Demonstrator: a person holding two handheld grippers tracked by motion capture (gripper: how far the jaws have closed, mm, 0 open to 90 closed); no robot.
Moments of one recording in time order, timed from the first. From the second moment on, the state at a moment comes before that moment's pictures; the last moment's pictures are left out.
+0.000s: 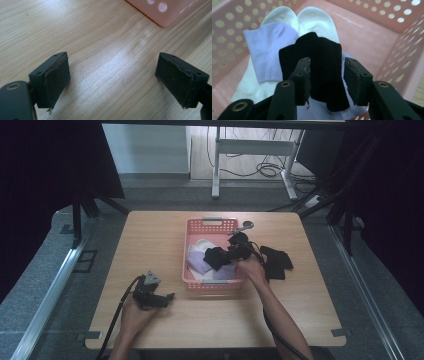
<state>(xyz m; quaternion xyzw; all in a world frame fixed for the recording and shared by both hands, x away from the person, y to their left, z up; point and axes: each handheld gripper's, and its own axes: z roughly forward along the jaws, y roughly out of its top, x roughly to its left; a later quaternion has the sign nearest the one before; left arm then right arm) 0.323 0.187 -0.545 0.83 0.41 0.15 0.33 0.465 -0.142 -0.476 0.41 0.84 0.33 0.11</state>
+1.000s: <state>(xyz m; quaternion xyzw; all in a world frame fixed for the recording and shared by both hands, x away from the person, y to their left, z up) 0.323 0.187 -0.545 0.83 0.41 0.15 0.33 0.450 -0.139 -0.430 0.38 0.84 0.36 0.14</state>
